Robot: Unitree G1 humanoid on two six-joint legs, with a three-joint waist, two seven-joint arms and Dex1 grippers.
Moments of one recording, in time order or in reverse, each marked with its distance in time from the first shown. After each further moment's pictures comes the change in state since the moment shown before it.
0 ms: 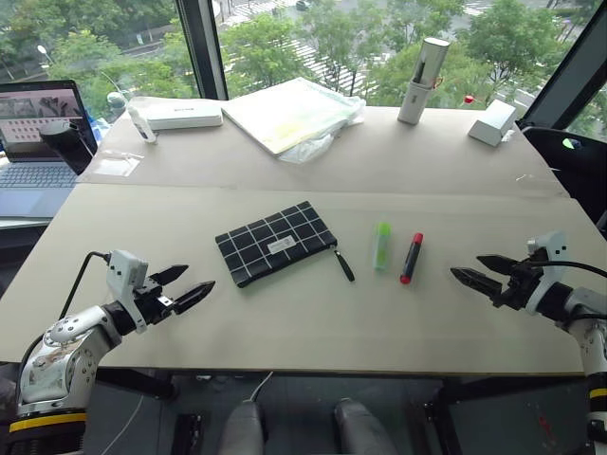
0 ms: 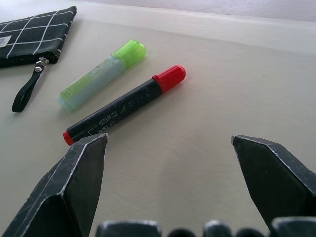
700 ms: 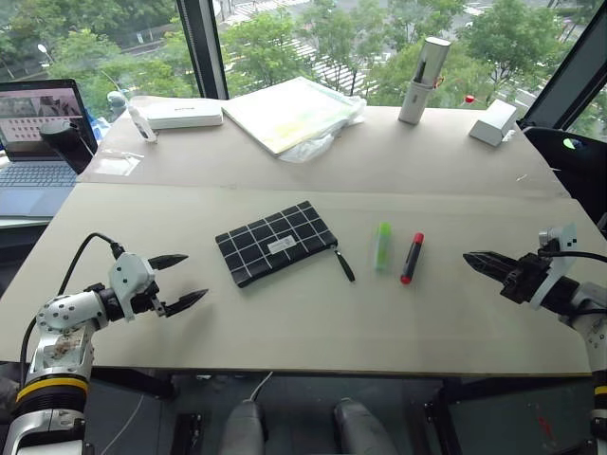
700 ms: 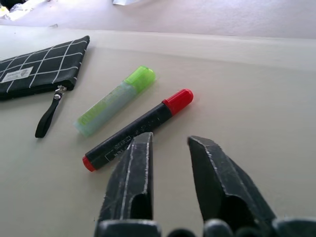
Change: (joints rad) left arm -0.232 0.083 -0.132 0.562 0.314 -0.811 -0.298; right arm -0.010 -0.003 -0.039 -0.055 0.083 0.089 0.010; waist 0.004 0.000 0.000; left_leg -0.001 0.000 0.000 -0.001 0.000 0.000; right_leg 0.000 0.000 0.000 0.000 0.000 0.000
